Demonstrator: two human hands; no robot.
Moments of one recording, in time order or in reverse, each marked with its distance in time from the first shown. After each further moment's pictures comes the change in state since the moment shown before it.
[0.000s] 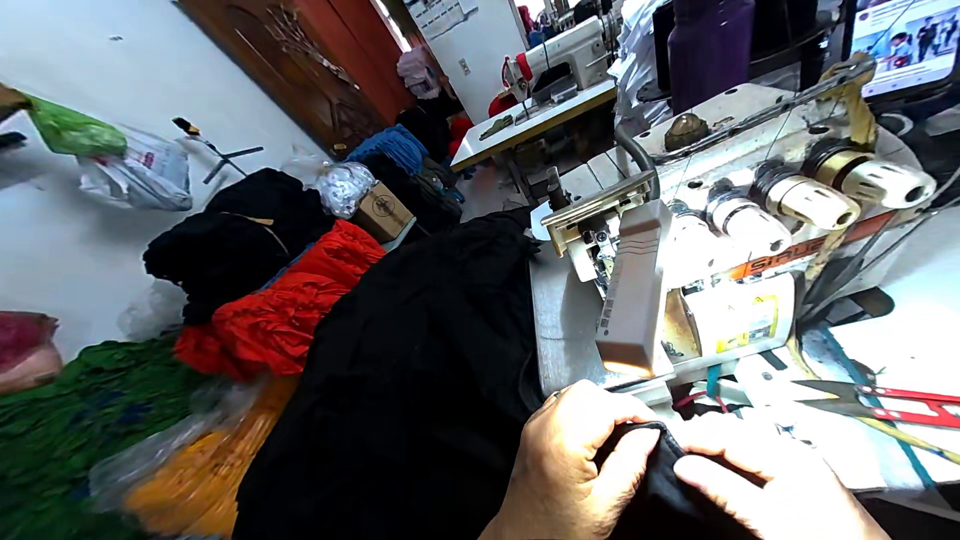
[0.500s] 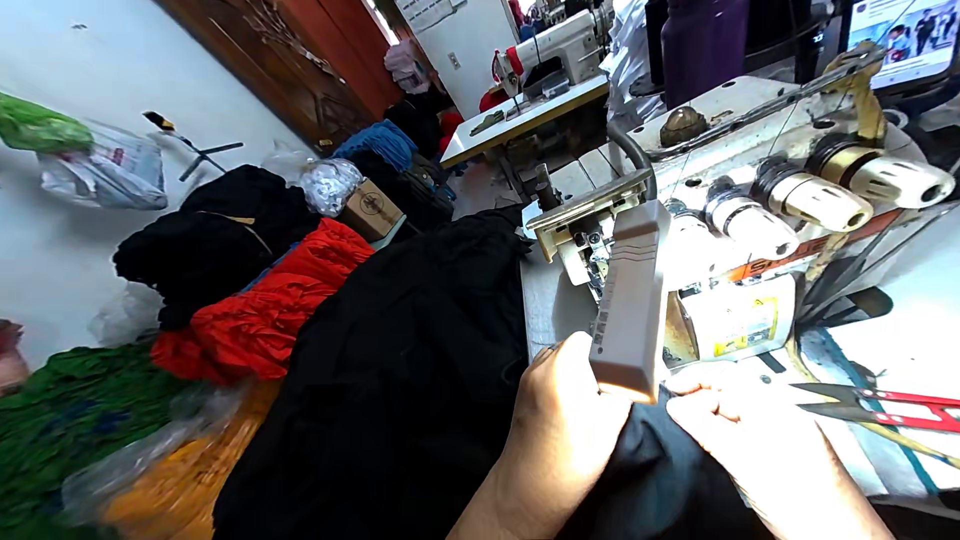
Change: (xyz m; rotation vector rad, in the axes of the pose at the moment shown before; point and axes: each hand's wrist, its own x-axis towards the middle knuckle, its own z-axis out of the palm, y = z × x) left_hand 0.029 -0.019 0.012 0.330 0.055 -0.104; right_hand 0.024 0.018 0.014 -0.126 0.307 0.029
